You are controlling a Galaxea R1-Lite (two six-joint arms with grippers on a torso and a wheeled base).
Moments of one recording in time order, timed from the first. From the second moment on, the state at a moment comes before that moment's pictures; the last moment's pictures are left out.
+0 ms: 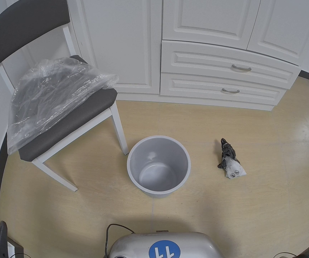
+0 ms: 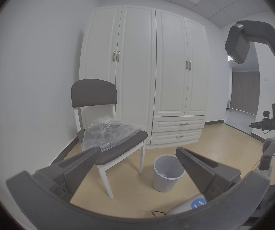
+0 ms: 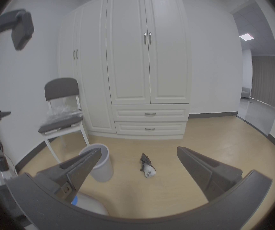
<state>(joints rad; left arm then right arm) 0.00 0.02 -0.19 -0.06 -0.21 0.00 0.00 0.02 -0.10 -0.09 0.06 0.03</state>
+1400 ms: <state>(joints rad) 0.02 0.69 -0.47 -0.09 -0.05 0.10 0.07 0.81 -0.42 -0.42 -0.12 -0.03</state>
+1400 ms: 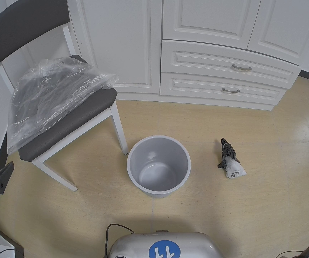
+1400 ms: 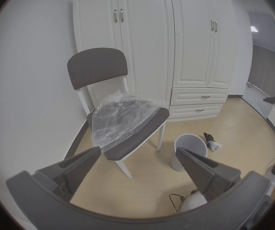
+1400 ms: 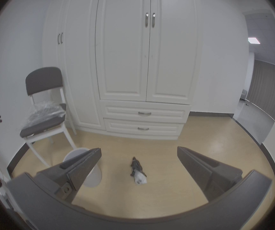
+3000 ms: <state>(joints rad) 0.59 1.15 -0.41 -0.47 -0.39 0.33 0.14 1.20 -0.57 -0.74 -0.26 0.14</state>
